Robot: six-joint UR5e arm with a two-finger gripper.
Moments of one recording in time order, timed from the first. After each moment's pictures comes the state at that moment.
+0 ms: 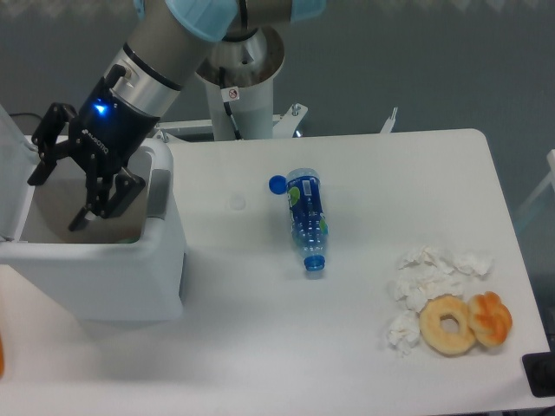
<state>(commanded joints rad) 2.26 -1.66 -1.64 -0.89 0.75 0.73</state>
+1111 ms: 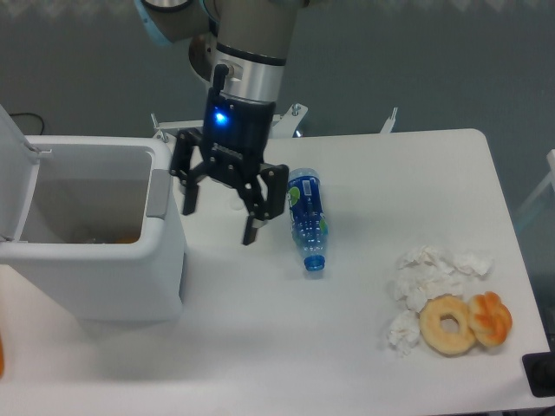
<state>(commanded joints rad) 2.40 -1.67 -1.58 -0.90 1.29 1.02</state>
